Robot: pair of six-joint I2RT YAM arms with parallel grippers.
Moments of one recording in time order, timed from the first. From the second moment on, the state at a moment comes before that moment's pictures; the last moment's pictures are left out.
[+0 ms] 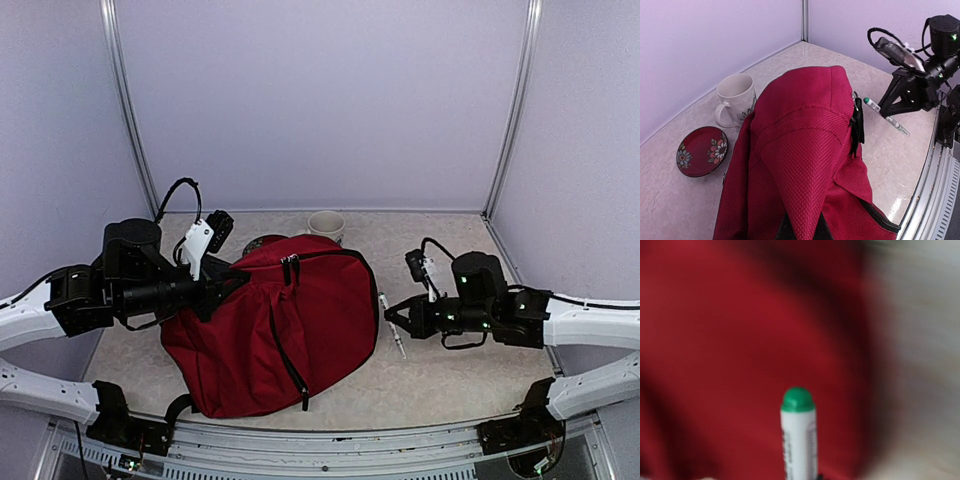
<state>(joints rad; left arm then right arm) -1.00 0.92 0.85 -0.29 -0.12 -0.04 0.85 1.08 0.59 -0.04 -0.11 0.52</state>
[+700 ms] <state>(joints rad) -1.00 0.92 0.84 -0.28 -0.12 -0.05 1.18 1.70 0.86 0.66 -0.33 0.21</state>
